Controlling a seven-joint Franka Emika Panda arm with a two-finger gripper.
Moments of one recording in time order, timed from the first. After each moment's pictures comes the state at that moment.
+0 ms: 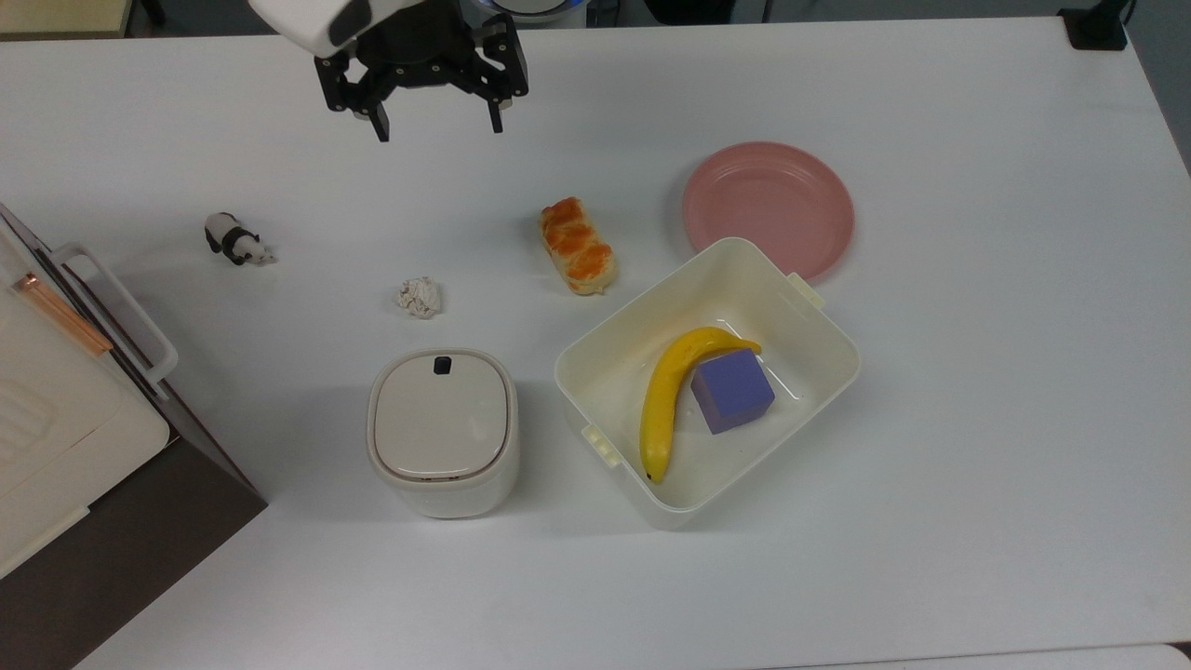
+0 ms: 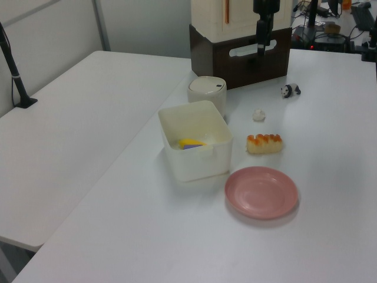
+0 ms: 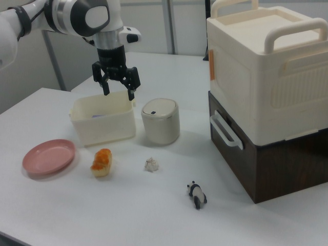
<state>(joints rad) -0.05 0.21 -0.02 -1.42 0.04 1.62 -0.14</state>
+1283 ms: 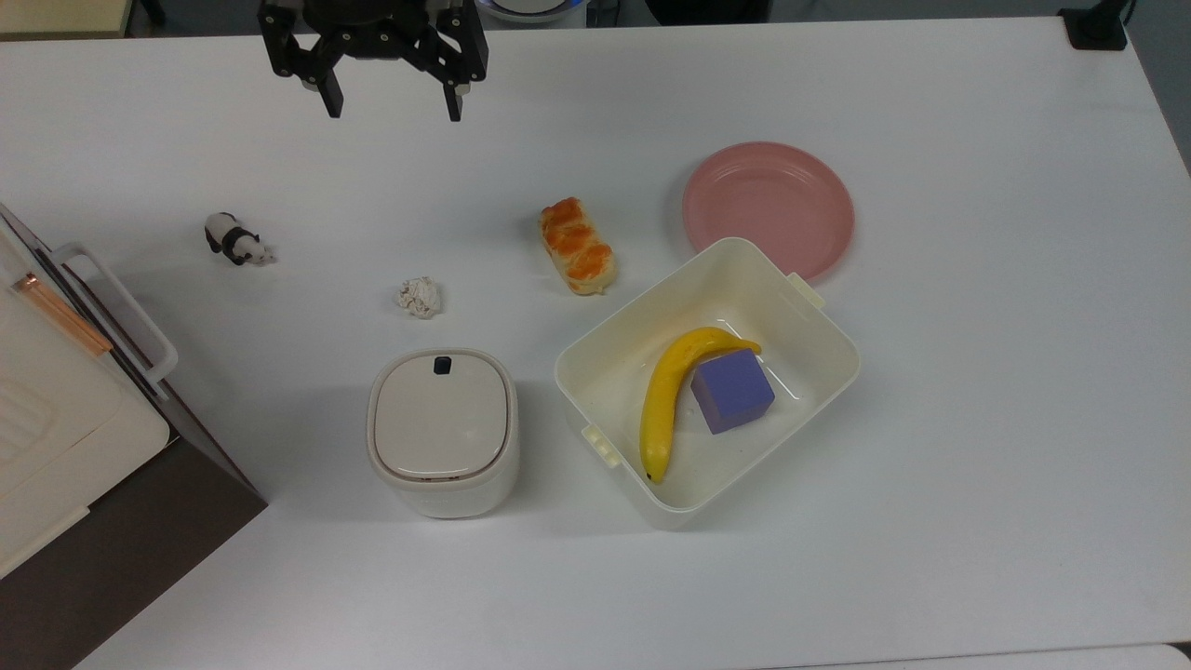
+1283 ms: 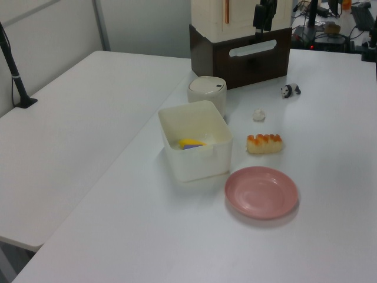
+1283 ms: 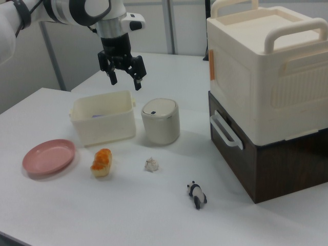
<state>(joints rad) -0.06 0.21 -0.05 -1.35 0.03 1.62 -0.07</state>
